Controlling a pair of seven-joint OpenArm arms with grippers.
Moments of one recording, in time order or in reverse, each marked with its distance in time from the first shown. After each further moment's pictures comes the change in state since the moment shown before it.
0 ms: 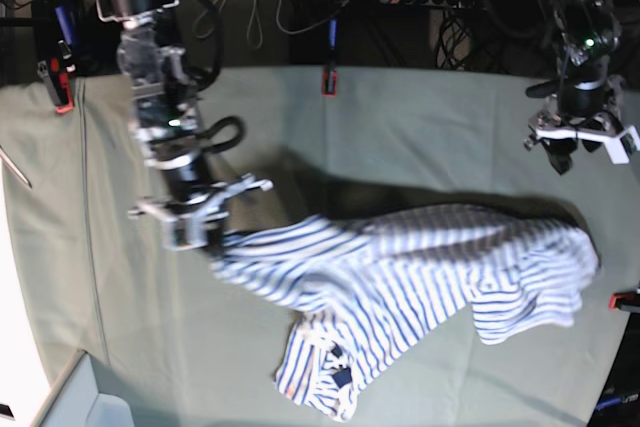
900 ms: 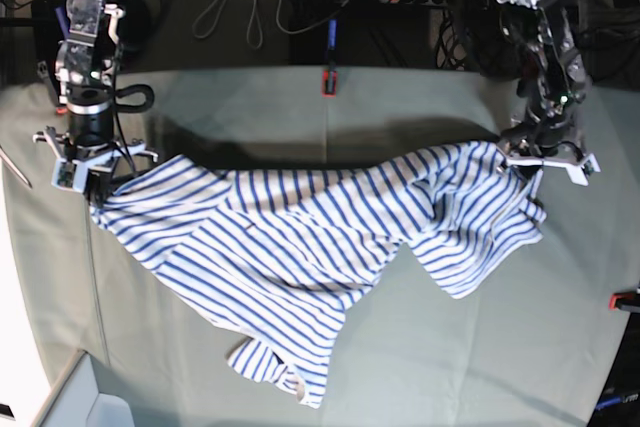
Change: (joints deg) left arm -16.2 -0.6 0.2 -28.9 0.5 0.2 -0.5; right arm -9.4 -0.4 21.8 4.8 0.0 0.2 -0.5
